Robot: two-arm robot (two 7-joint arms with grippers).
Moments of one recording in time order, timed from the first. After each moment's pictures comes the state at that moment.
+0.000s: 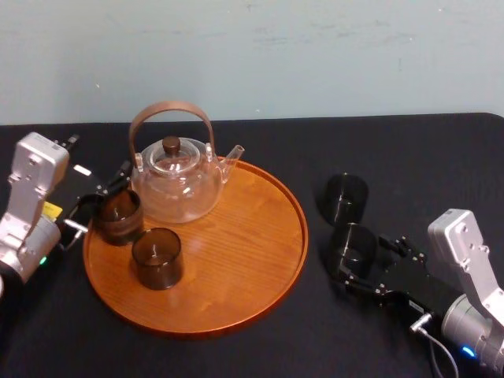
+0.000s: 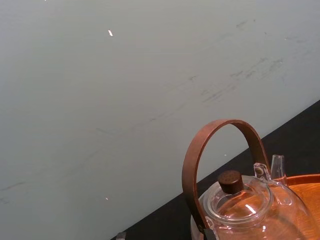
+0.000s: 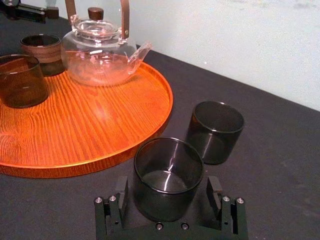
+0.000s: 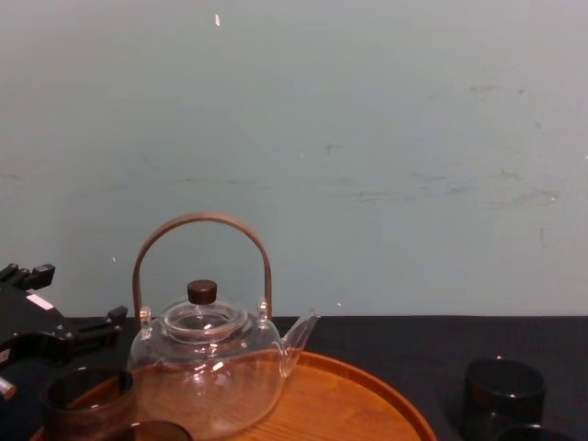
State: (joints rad) left arm -0.20 0.60 0.45 -1.41 -0.25 -0.12 0.03; right arm -0.15 0.54 -0.29 -1.69 0.26 0.07 0.27
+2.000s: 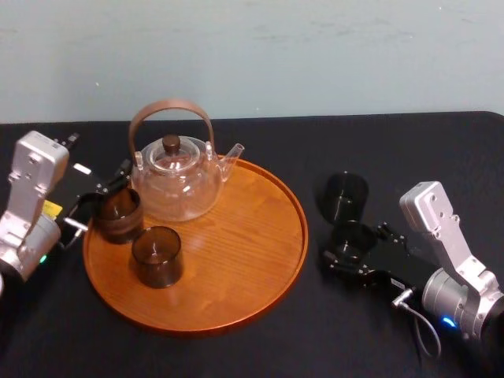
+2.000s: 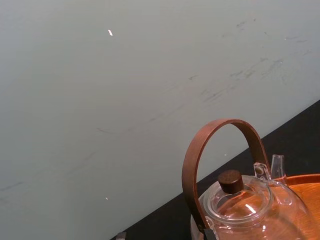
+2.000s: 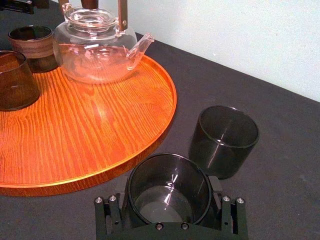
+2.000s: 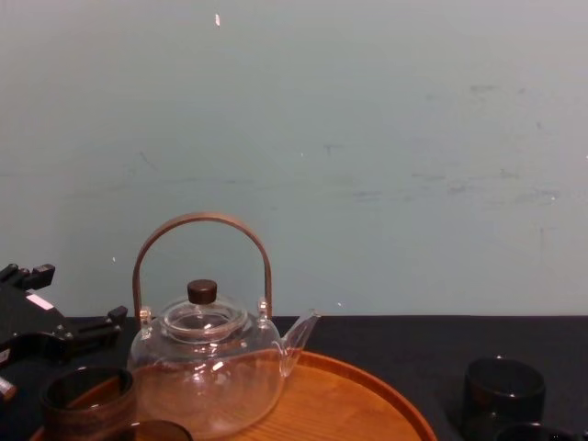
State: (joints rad) left arm -0.20 0.60 0.45 -1.41 -0.25 -0.12 0.03; right arm -0.03 0.46 -0.29 -1.62 0.20 0.20 0.35
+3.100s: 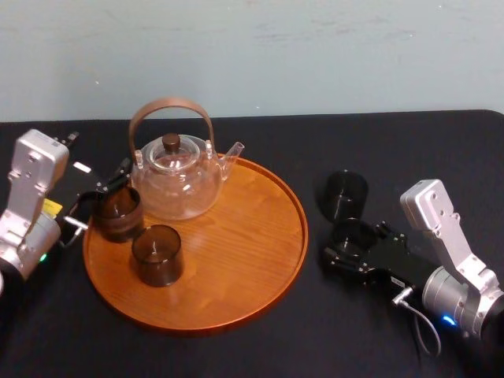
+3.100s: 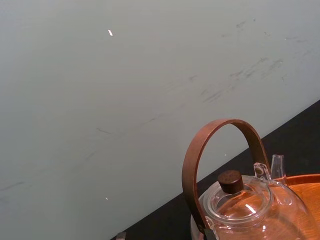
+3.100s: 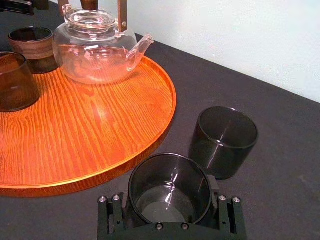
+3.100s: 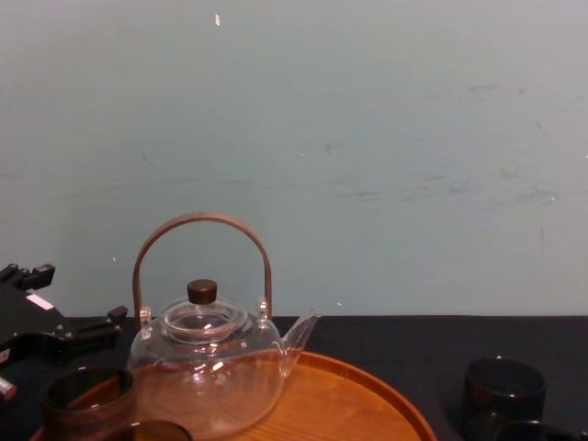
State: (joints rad) left arm -0.20 0.60 0.45 -1.41 -0.25 -0.12 0.03; right arm -0.03 0.46 -0.29 -1.62 0.20 0.20 0.35
